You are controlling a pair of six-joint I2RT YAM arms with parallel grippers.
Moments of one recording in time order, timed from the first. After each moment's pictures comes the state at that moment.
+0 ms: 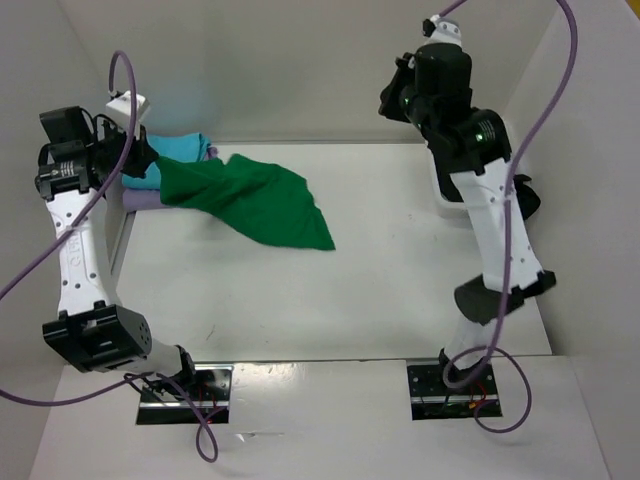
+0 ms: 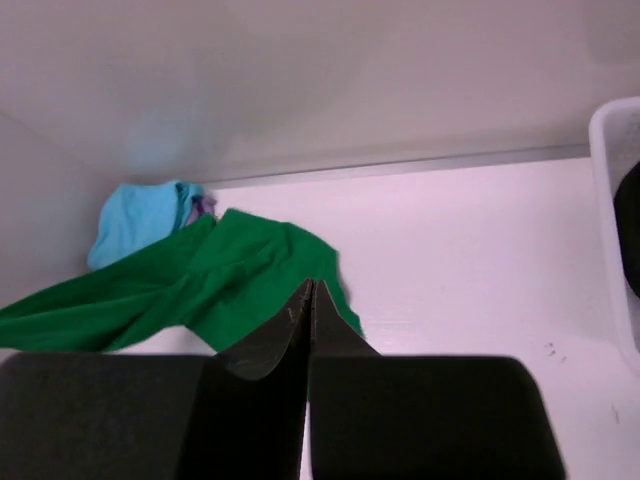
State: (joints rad) left arm 0.35 1.46 1.71 -0.78 0.61 0.46; right arm 0.47 1.80 2.50 -0.94 0.29 0.42
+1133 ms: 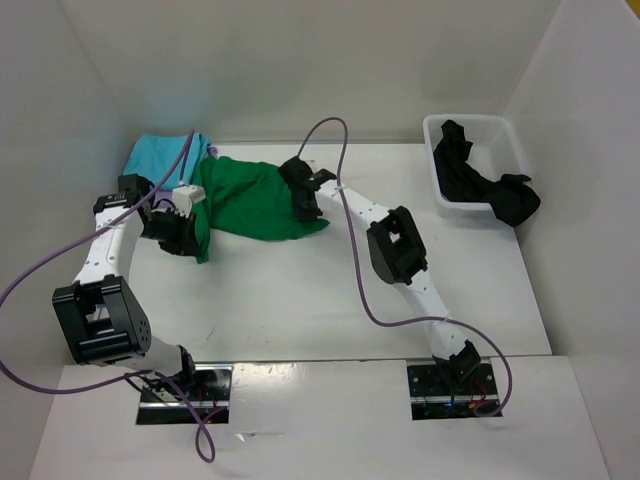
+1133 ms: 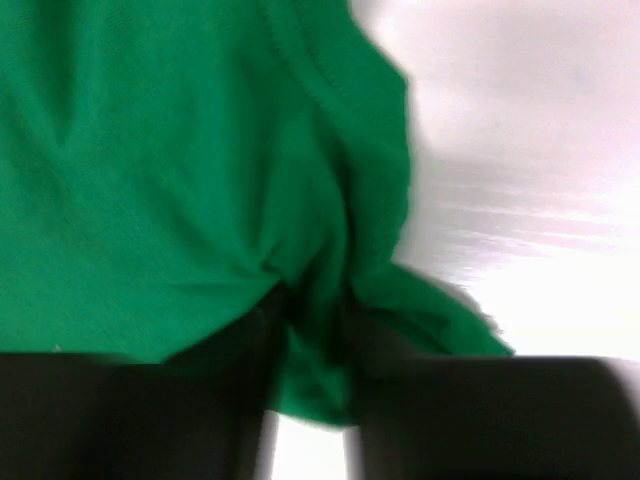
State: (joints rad) left arm 0.26 1.47 1.20 -1.04 0.61 0.62; right arm 0.67 2.49 2.19 -0.76 0.22 0.53
